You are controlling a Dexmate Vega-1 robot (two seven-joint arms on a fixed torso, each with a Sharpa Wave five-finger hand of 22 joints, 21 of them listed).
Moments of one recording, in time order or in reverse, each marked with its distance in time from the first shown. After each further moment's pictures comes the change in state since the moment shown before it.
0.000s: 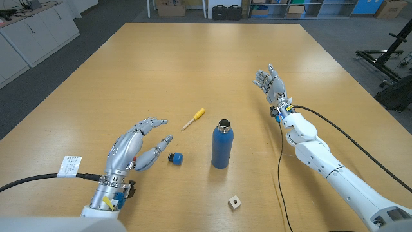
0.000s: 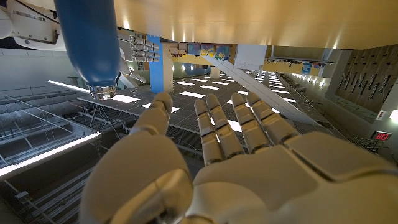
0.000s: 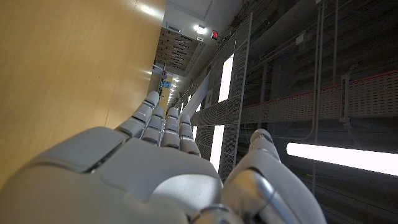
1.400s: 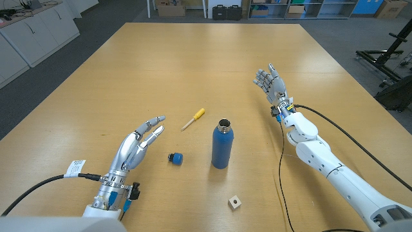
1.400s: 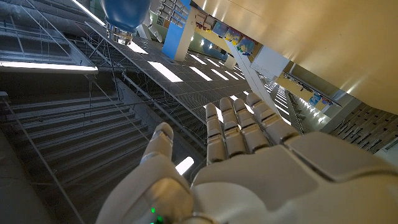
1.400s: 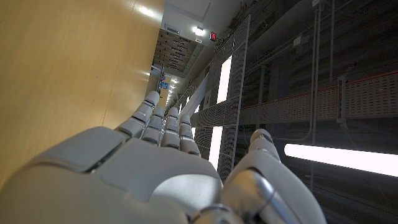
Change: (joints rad) left arm -0.070 -0.042 0.003 0.162 -0.362 -0.320 -0.097; left_hand -0.434 0.151 -0.124 0.017 0.000 -0.100 0.115 -0.048 0.000 -0.143 0.164 0.001 -0.001 -0.088 0.005 0.024 0.005 -0.034 0.027 0.008 0.002; right arm 0.007 -0.003 0.000 0.010 0.003 0.011 0.018; right_hand 0.000 0.000 0.000 0.000 0.000 -0.004 0.004 0.000 0.000 -0.006 0.006 0.000 0.000 0.000 0.000 0.000 0.000 0.000 0.000 0.008 -0.005
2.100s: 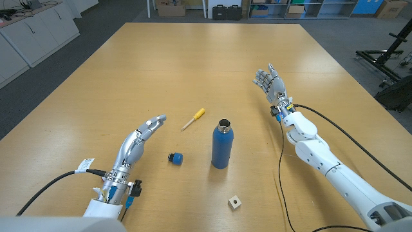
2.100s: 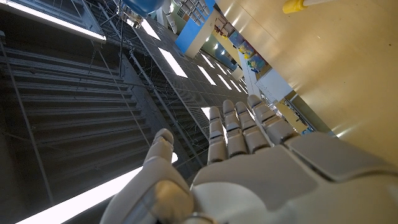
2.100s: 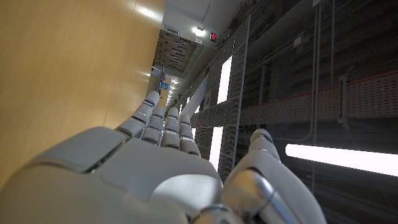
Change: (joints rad) left arm -0.064 0.107 0.061 0.074 -0.322 -0.040 -0.127; left_hand -0.047 0.004 -0.029 0.007 -0.005 -0.046 0.018 -0.015 -0.005 -0.045 0.019 -0.004 0.000 -0.045 0.002 0.000 0.000 -0.023 0.005 0.000 0.000; right arm 0.015 0.005 -0.003 0.030 0.005 0.006 0.018; right_hand 0.000 0.000 0.000 0.000 0.000 0.000 0.000 0.000 0.000 0.000 0.000 0.000 0.000 0.000 0.000 0.000 0.000 0.000 0.000 0.004 0.000
